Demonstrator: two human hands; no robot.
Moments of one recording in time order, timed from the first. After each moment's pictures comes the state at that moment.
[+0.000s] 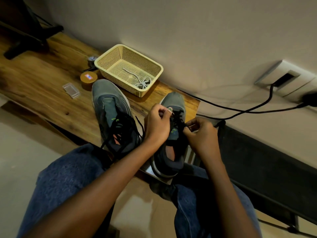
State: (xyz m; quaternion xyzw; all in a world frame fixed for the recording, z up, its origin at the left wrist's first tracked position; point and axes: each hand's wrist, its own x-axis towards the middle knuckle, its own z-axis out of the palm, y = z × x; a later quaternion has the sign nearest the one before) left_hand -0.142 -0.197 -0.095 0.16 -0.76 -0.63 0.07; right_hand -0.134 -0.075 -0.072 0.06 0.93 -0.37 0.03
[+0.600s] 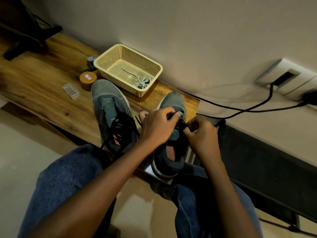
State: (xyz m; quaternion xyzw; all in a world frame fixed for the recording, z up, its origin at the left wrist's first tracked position) left_hand -0.145 -0.206 -0.094 0.05 -0.90 -0.43 0.04; right_hand -0.132 -0.077 -0.073 0.05 0.94 -0.33 0.01
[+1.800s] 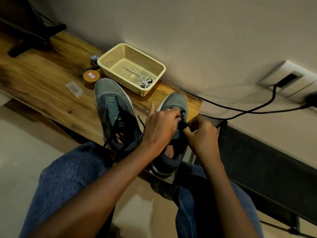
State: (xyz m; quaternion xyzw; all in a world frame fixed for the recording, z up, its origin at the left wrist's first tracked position) left_hand -0.136 -0.205 -0.089 -0.03 -0.94 -0.30 0.13; right_hand -0.130 -0.083 -0.069 0.05 0.95 -0.31 0.01
